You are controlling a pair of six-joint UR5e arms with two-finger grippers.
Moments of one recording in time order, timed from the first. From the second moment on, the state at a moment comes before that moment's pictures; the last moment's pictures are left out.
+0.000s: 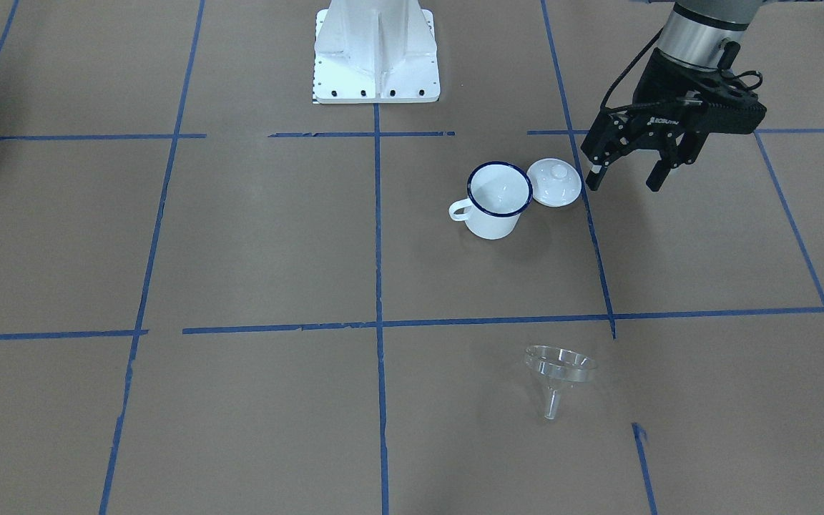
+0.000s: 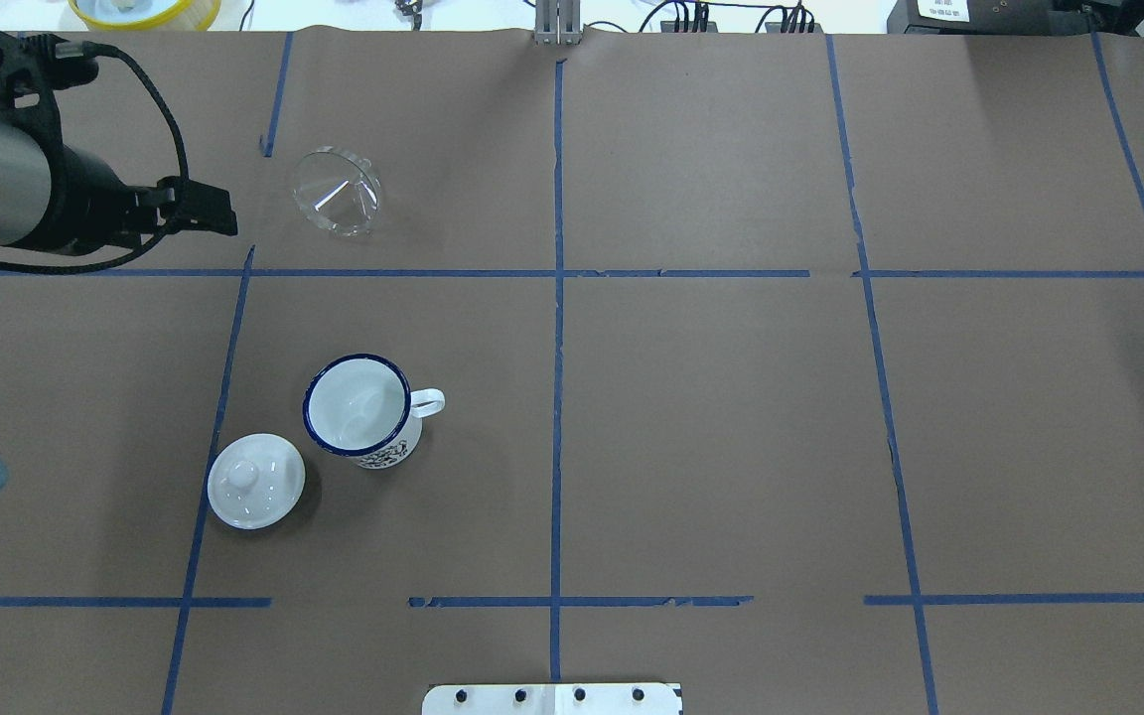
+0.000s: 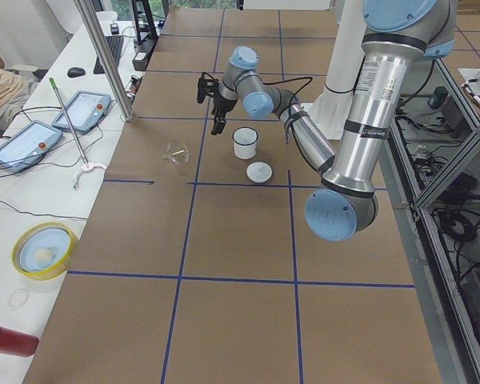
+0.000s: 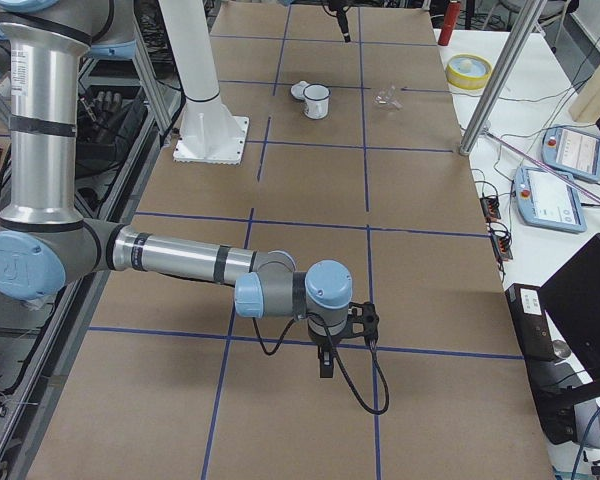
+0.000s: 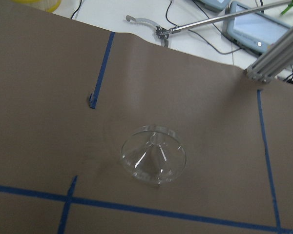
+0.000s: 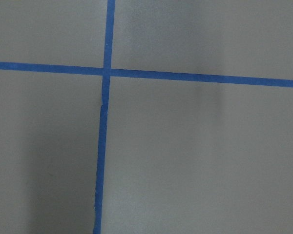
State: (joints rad) left arm -0.83 -1.81 -2.16 -1.67 -1.91 -1.12; right arm 1.56 -1.68 1.56 -1.39 2.29 0.01
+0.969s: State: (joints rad) left arm -0.51 -1.67 -2.07 -1.73 -1.84 -1.18; right arm 1.56 -1.68 1.56 -1.39 2.29 0.01
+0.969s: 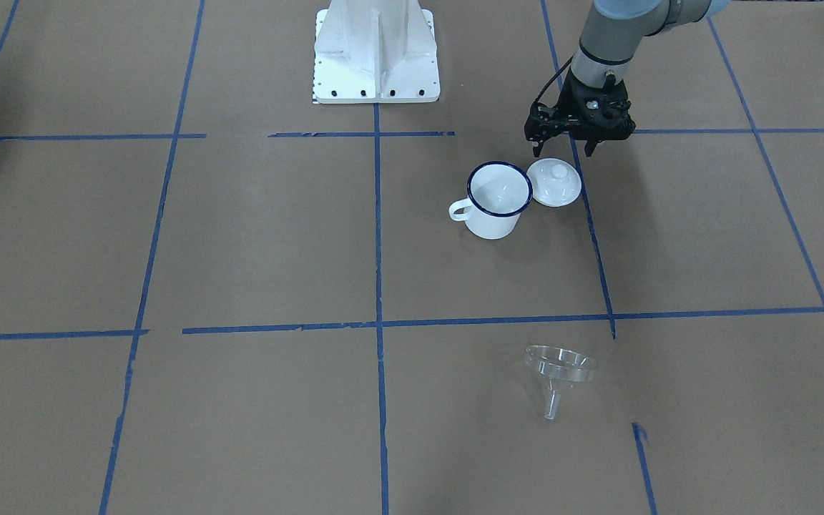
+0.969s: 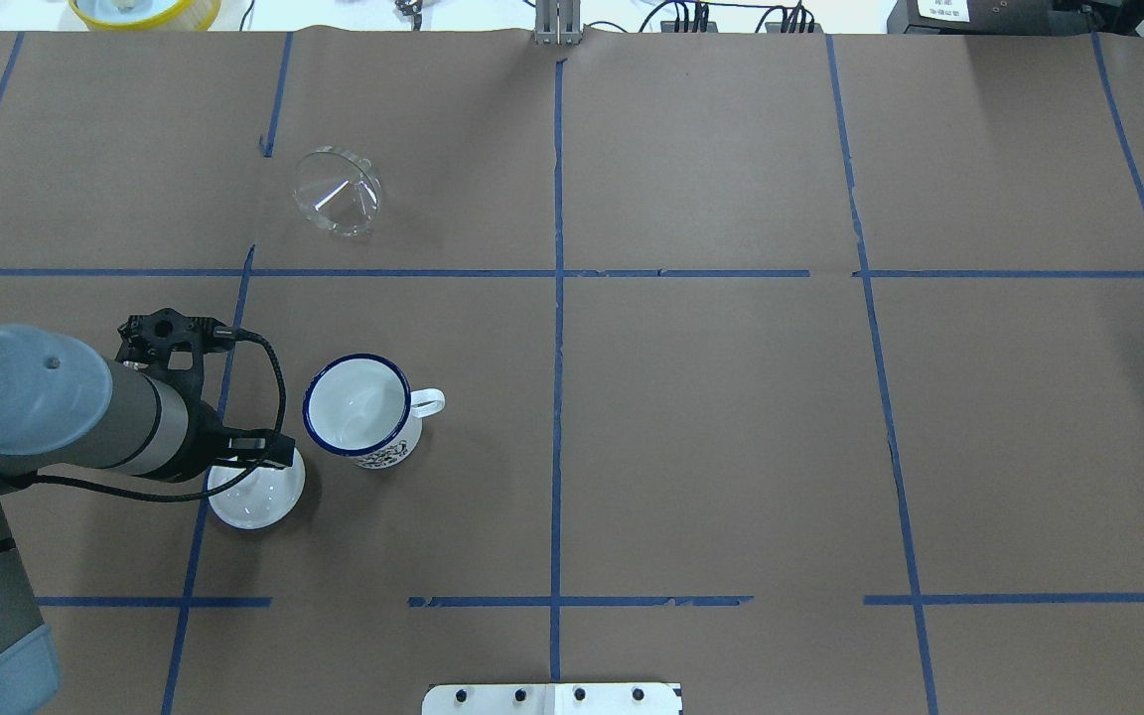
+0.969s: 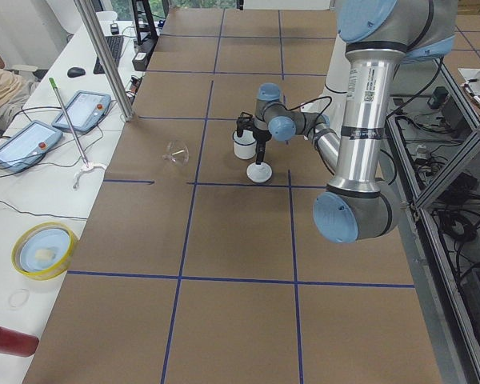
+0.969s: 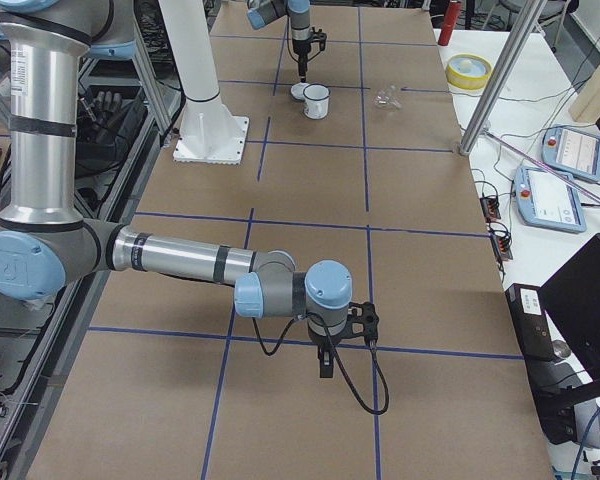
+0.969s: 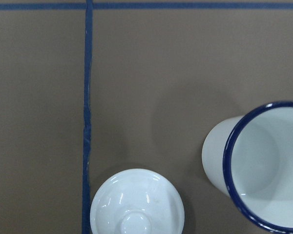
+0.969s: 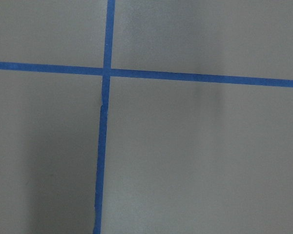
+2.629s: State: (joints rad) left arm -0.50 -1.66 -2.01 -1.79 -1.84 -1.17; right arm 1.56 -1.68 1.56 -1.39 2.29 0.01
